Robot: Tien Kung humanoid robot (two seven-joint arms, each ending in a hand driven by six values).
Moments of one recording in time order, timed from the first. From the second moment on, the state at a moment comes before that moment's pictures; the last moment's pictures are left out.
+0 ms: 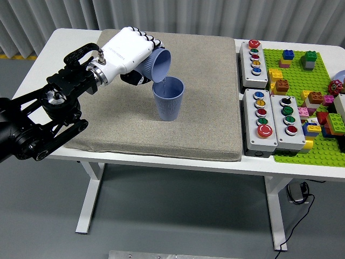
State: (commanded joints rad) left arm -0.87 0.42 -0.64 -1.19 2.27 0.13 0.07; right arm 0.19 -0.09 1.87 0.20 -1.72 -0.08 -0.21
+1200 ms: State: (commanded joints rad) left arm -0.81 0.42 -0.70 -1.20 1.98 0.28 0.02; right arm 0.18 -0.09 1.88 0.20 -1.74 -0.08 -0.21
